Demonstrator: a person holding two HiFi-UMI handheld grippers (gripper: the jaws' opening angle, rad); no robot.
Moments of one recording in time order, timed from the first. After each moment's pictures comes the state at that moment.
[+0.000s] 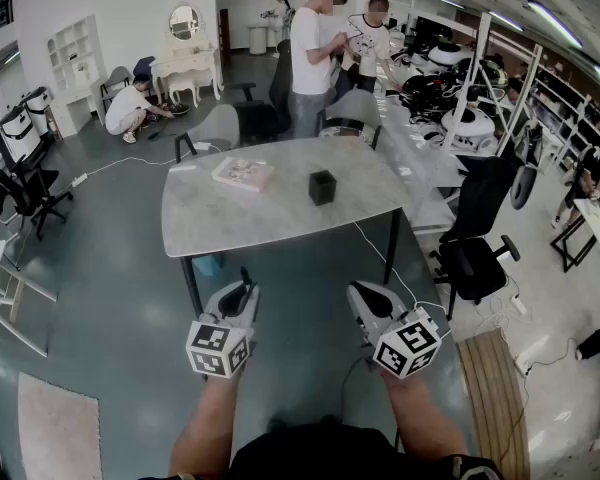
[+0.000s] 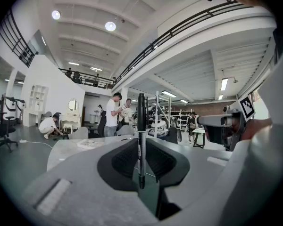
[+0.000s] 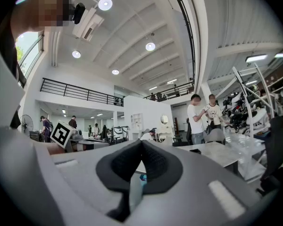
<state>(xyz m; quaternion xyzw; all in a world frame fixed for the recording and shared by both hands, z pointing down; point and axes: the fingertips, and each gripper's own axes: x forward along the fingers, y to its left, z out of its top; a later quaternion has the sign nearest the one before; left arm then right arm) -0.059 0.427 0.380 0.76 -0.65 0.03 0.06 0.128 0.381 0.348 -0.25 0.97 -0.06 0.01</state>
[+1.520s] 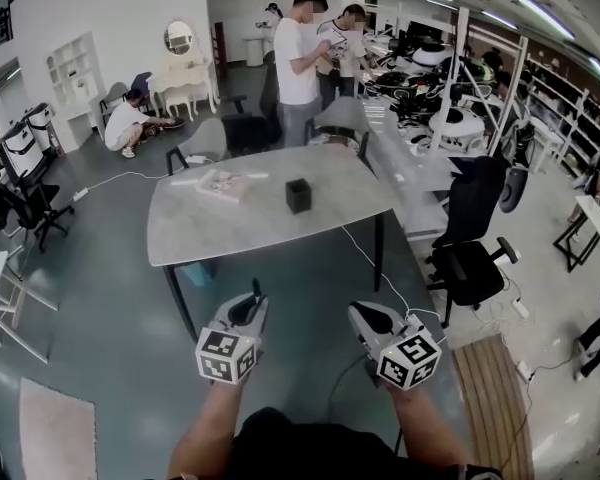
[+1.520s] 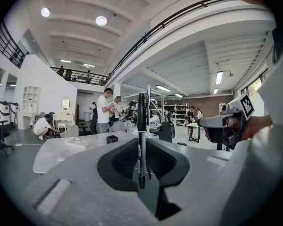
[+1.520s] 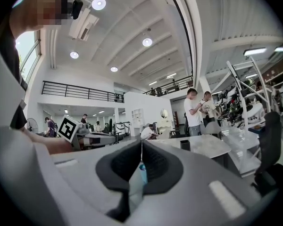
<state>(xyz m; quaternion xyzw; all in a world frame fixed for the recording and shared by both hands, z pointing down) 0.081 0.383 0.405 0.77 -0.63 0.06 0.06 0.261 0.354 0.390 -0.23 0.97 -0.08 -0.02</state>
